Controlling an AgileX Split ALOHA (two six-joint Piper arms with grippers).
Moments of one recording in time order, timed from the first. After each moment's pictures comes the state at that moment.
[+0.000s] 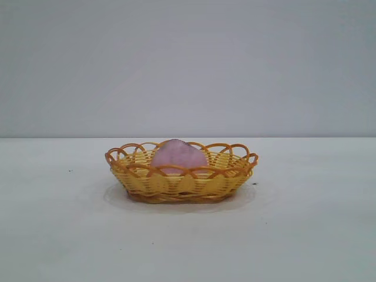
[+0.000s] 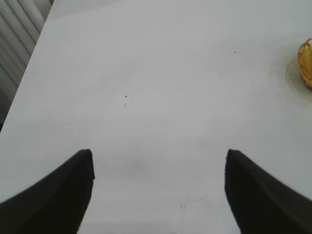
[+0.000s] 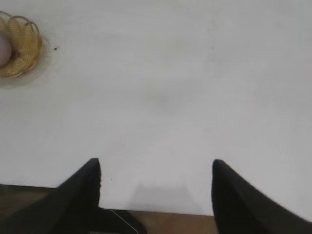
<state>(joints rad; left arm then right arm) 0.02 -0.02 -0.48 0.04 1.12 0.03 0.08 0.17 -0.57 0.05 1.24 -0.05</state>
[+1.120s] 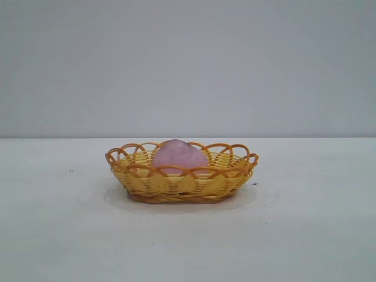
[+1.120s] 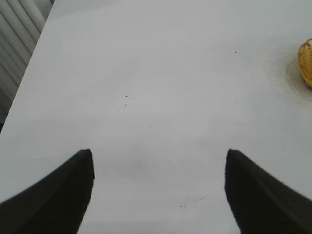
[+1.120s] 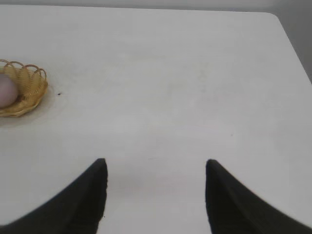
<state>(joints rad) 0.02 -0.02 -0.48 0.04 1.12 0.03 0.08 -0.02 -0.49 0.03 1.14 -0.04</state>
